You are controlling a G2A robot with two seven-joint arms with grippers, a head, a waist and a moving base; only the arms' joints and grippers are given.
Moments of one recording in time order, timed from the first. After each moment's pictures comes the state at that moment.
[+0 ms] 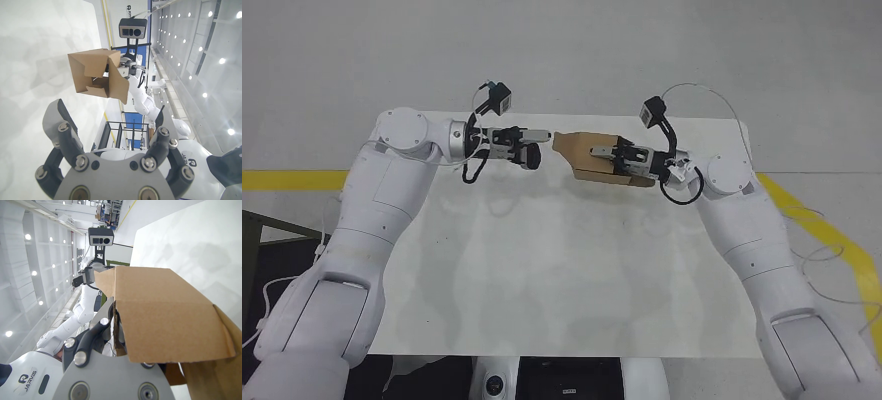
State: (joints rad) left arm 0.45 -1.20 -1.00 -0.86 -0.42 -0.25 -1.37; right arm -0.63 -1.28 1.06 -0.93 0.38 -0.33 1.10
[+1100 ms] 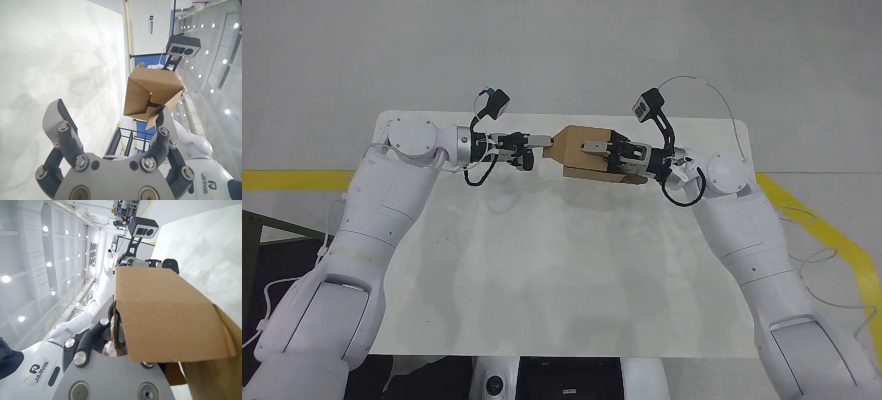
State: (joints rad) left arm 0.46 -1.20 -0.97 -0.85 -0.27 -0.24 -1.24; right arm -0.66 -1.28 1.08 -1.05 0.50 -0.33 1.12
